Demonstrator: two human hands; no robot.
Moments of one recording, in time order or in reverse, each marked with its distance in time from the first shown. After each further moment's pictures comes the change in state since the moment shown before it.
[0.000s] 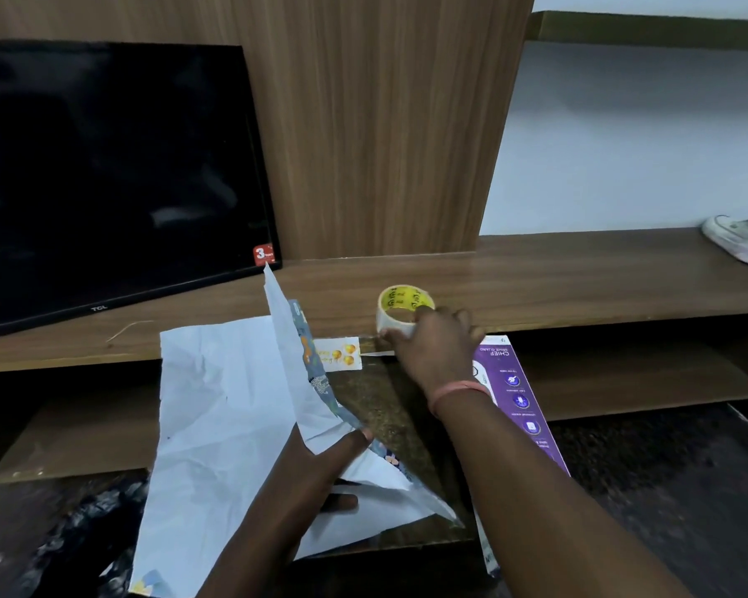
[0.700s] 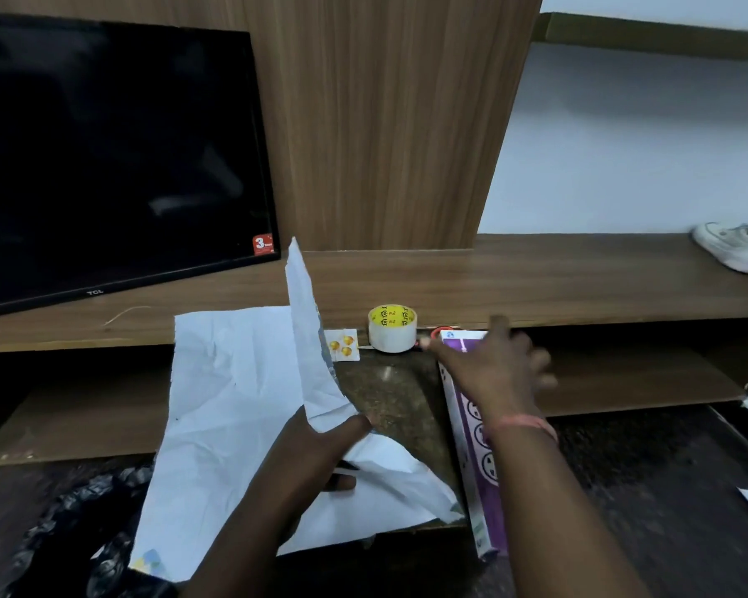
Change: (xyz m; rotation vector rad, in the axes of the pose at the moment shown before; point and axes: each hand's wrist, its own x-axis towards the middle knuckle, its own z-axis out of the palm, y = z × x) left_hand -0.014 0.022 0.003 0.149 -0.001 -0.050; right_hand -0.043 0.038 -0.050 0.090 -0.074 0.373
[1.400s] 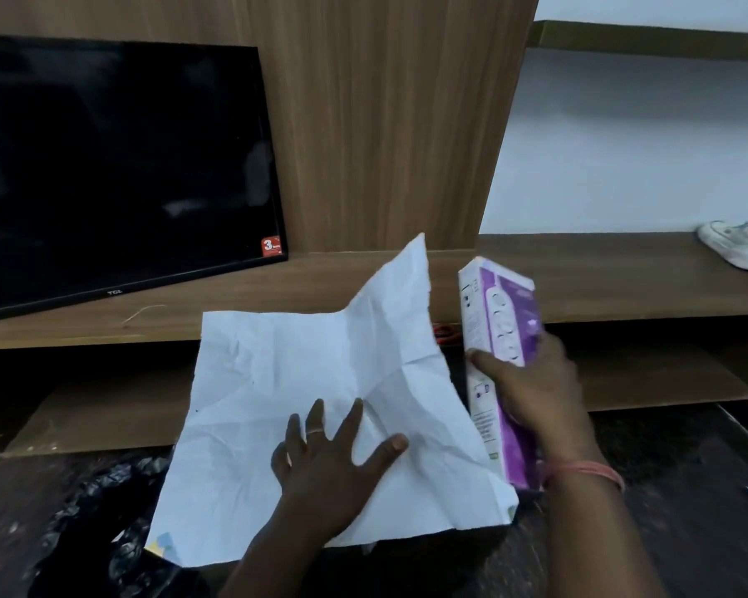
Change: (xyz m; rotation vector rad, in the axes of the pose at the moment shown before) left_hand -0.008 -0.039 0.021 0.941 0.092 0.083; right_hand -0.025 0.049 -0.039 0.401 -0.065 0.079
